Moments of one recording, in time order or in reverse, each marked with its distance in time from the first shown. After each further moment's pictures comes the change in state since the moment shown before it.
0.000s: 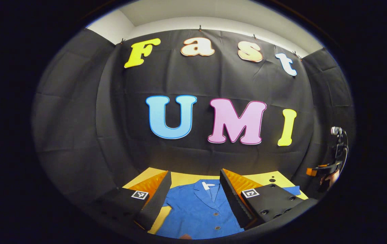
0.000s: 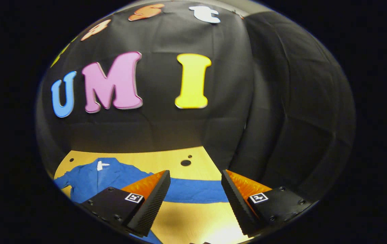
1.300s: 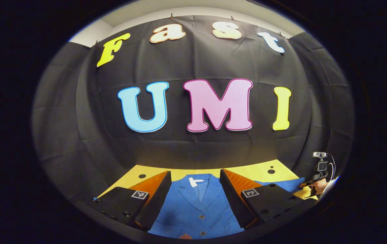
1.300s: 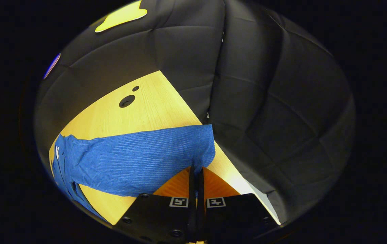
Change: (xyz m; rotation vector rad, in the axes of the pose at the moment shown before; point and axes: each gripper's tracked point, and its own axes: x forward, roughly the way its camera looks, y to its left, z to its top) left arm 0.064 -0.091 -0.012 0.121 0.068 -0.023; right arm 0.153 -0.082 -0.185 0.145 0.529 -0.152
